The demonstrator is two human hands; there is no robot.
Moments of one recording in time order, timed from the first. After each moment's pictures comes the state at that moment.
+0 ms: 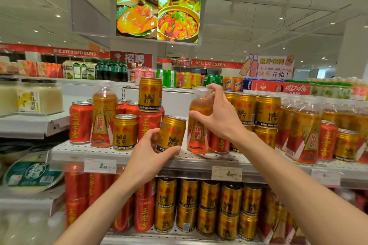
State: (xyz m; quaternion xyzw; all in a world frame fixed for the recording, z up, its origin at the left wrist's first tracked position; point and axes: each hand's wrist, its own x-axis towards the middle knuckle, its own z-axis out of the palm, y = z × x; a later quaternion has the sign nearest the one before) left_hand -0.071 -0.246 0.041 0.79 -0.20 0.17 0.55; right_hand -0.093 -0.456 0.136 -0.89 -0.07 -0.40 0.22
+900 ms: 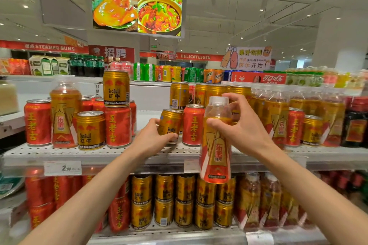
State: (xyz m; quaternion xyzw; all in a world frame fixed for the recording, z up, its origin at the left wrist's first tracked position) left_hand -0.037 -0.327 0.065 0.85 -0.22 0.06 0.48; right_hand -0.188 -0.534 0.110 -0.85 -0.03 -0.37 0.36
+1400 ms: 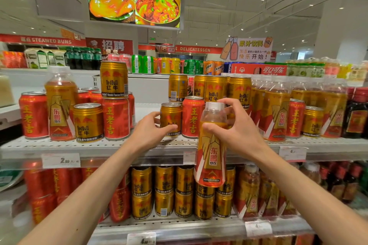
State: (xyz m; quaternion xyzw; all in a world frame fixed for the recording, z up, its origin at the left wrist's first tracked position) left_hand -0.035 -0.326 0.060 0.85 -0.24 0.10 0.46; right_hand -0.183 -0.532 0.082 -0.85 -0.03 -0.35 0.38
